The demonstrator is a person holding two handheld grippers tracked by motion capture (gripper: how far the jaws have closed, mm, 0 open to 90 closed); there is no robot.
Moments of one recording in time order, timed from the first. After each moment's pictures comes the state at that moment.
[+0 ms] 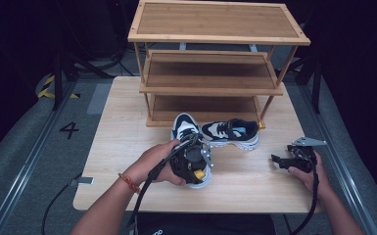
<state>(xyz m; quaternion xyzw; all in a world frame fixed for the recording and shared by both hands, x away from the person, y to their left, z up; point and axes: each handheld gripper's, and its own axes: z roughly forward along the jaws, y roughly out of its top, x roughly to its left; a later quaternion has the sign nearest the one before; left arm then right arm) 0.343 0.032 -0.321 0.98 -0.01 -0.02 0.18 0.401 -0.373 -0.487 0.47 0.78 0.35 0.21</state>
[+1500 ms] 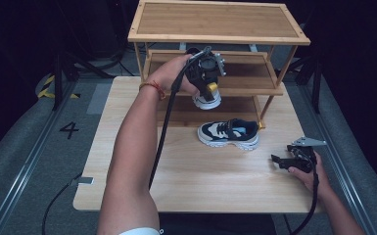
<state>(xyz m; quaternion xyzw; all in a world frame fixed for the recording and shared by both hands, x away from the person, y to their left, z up) 0.533 0.001 -0.226 0.98 -0.02 0.04 0.19 0.400 -0.373 -0.487 0.47 0.79 0.35 0.21</state>
